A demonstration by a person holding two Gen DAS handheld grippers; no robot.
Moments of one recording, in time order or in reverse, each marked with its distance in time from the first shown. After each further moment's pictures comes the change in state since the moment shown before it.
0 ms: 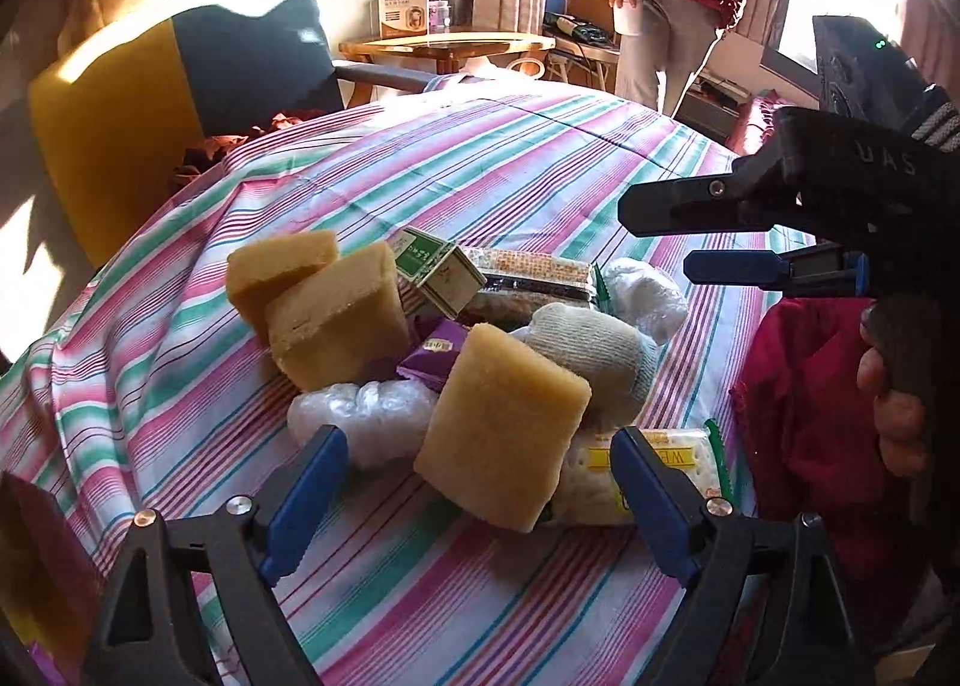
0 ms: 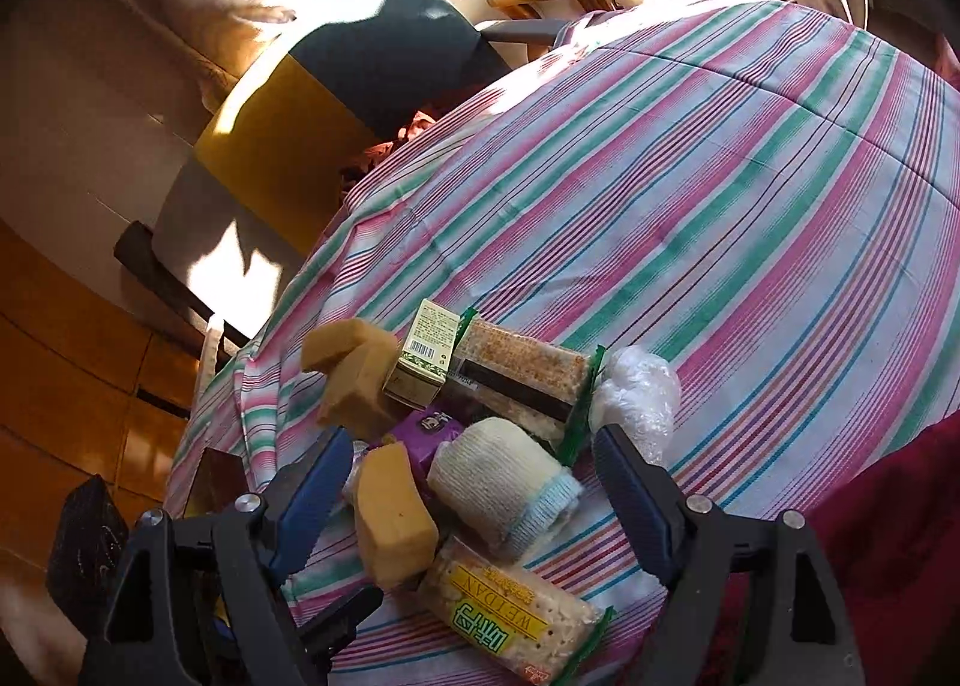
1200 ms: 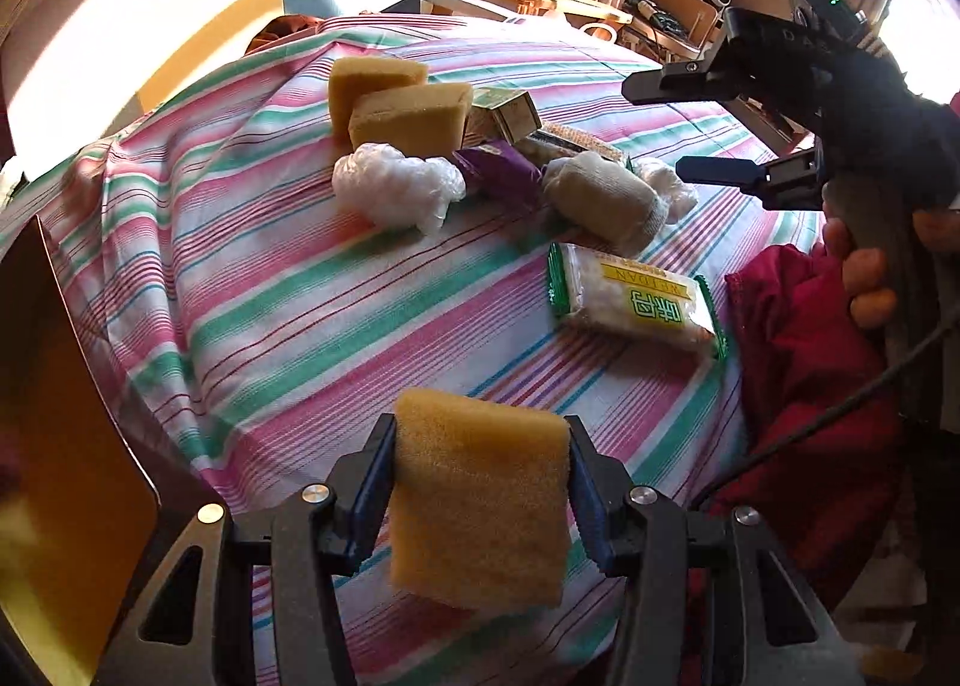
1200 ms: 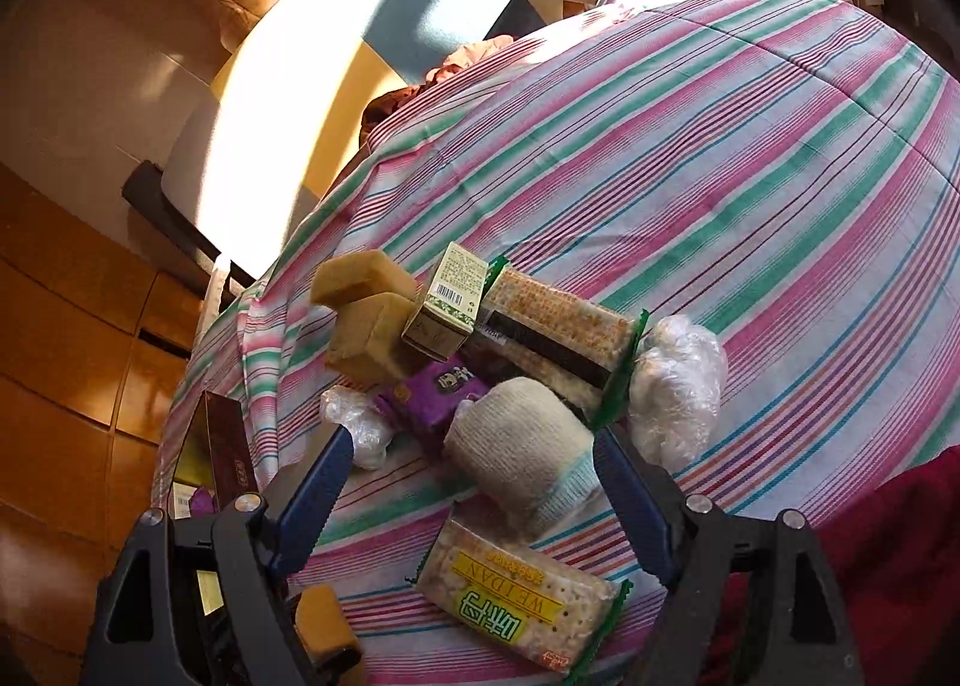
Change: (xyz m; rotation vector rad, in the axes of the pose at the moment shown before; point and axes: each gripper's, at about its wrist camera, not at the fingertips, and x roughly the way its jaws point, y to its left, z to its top) left arm -0.035 0.001 -0.094 -0.254 0.115 0.028; right arm 0.022 0.018 -0.005 -0.098 0.143 0.017
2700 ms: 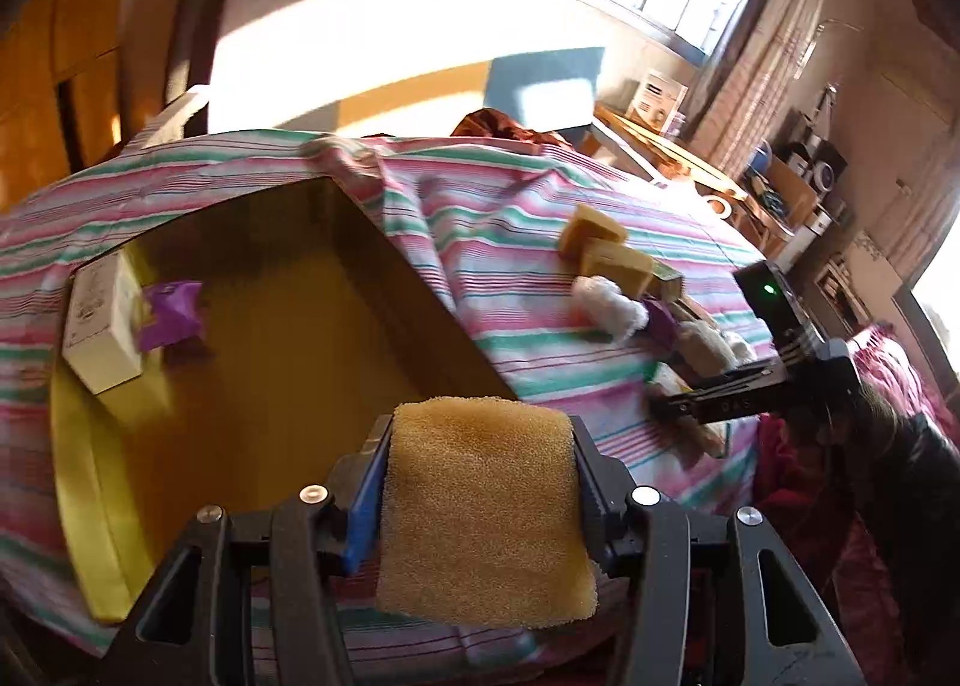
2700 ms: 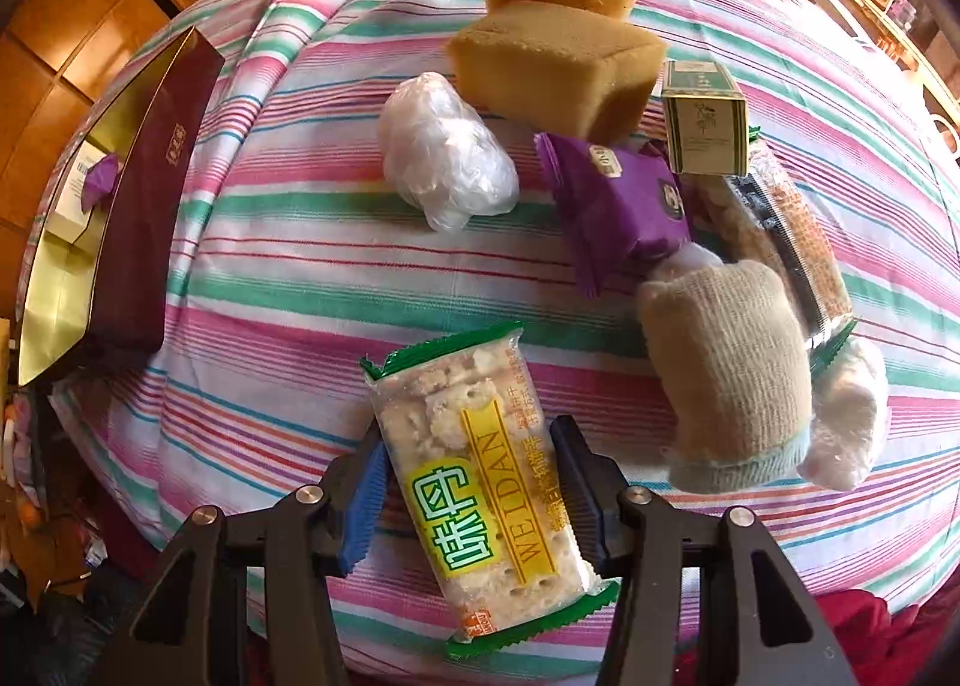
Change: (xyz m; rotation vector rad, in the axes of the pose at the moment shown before) left arm -0.146 0.113 -0.074 -0.389 -0.276 0.142; right arm 0.089 0.062 -0.064 -0.587 0.434 -0.261
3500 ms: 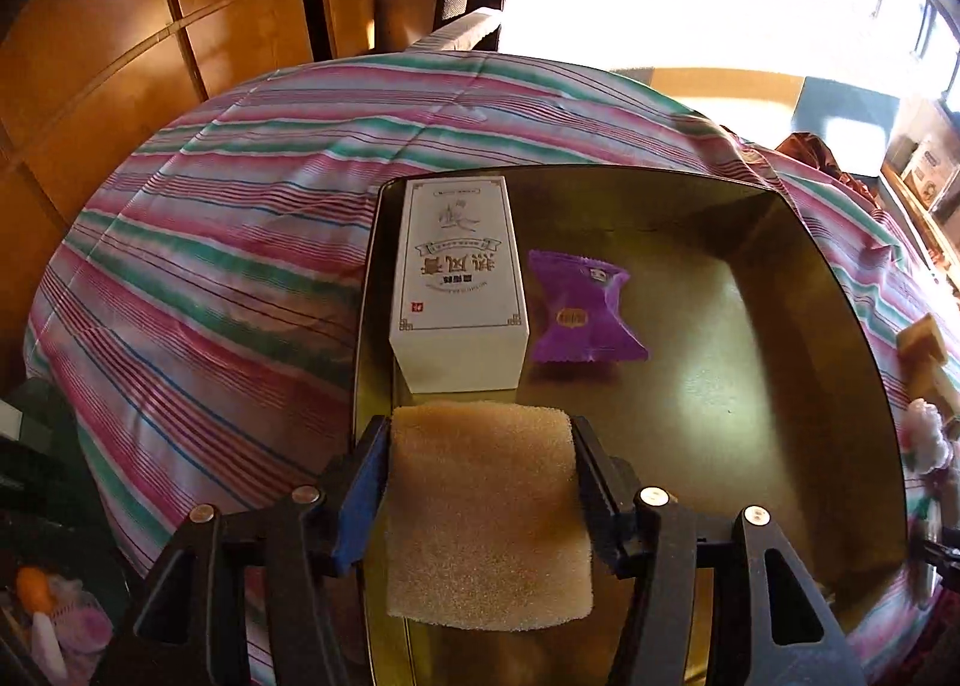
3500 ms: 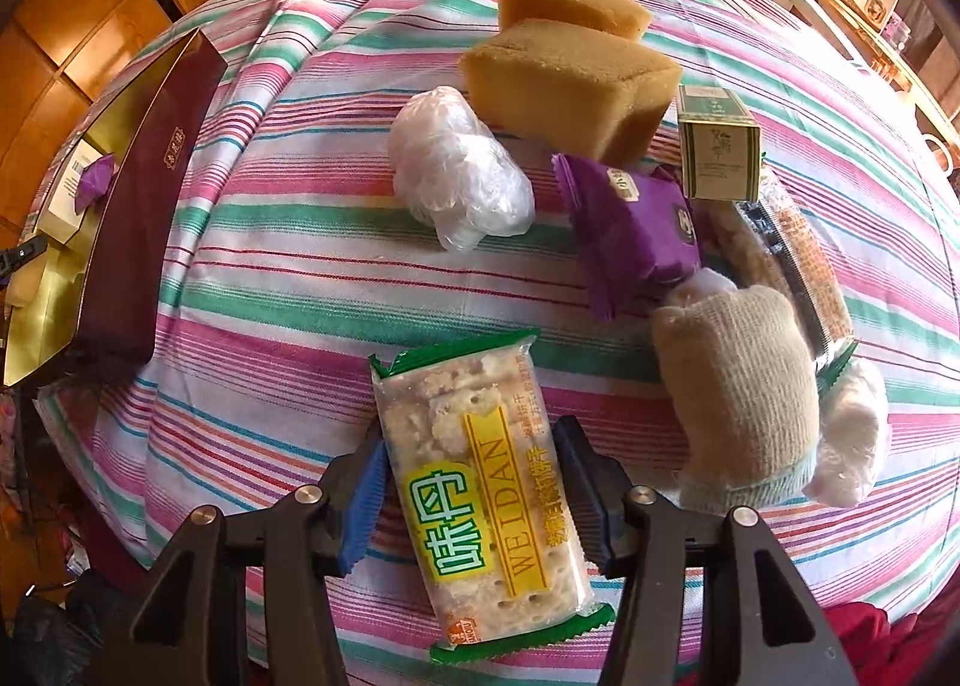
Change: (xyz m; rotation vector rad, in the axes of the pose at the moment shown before) left arm 0.039 0.178 0.017 -0.285 0.089 0.511; right arm 0.005 -0.012 -0.007 -0.027 -0.043 -0.030
